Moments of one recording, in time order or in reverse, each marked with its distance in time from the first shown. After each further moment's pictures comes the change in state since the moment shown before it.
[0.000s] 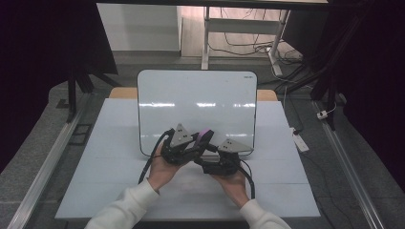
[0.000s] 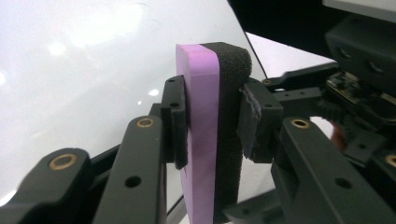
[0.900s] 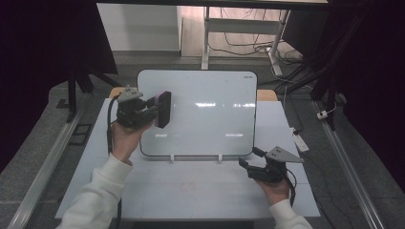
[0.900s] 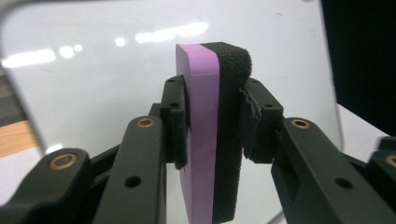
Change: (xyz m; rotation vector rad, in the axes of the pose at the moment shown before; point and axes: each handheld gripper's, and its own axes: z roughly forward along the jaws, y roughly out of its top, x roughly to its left) left arm 0.110 0.041 -0.072 -0.058 0.190 -0.257; right arm -0.064 -0.032 -0.111 -0.002 -0.247 -0.003
